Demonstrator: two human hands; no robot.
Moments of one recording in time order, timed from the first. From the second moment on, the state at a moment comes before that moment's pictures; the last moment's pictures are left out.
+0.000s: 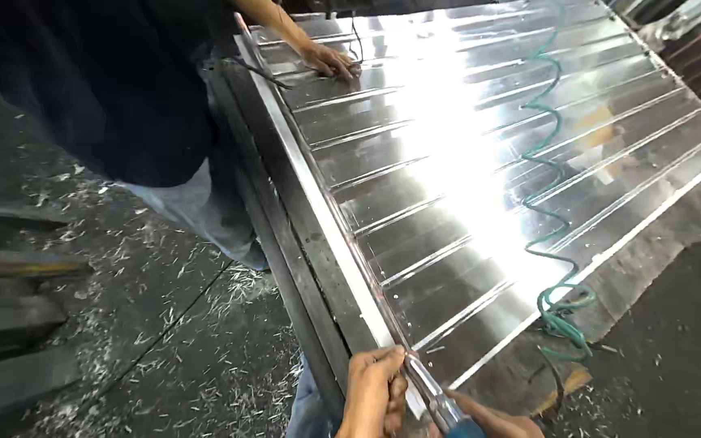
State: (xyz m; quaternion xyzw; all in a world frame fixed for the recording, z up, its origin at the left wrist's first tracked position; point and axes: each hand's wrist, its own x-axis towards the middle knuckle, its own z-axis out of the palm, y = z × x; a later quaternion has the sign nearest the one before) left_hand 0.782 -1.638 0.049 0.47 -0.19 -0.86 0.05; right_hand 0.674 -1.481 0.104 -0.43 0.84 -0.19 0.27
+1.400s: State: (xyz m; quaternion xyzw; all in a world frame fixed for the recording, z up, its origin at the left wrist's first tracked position) left_hand 0.778 -1.828 0.026 0.41 0.07 -0.90 0.13; right_hand 0.589 -1.709 0.057 -0.40 0.87 -0.01 0.30
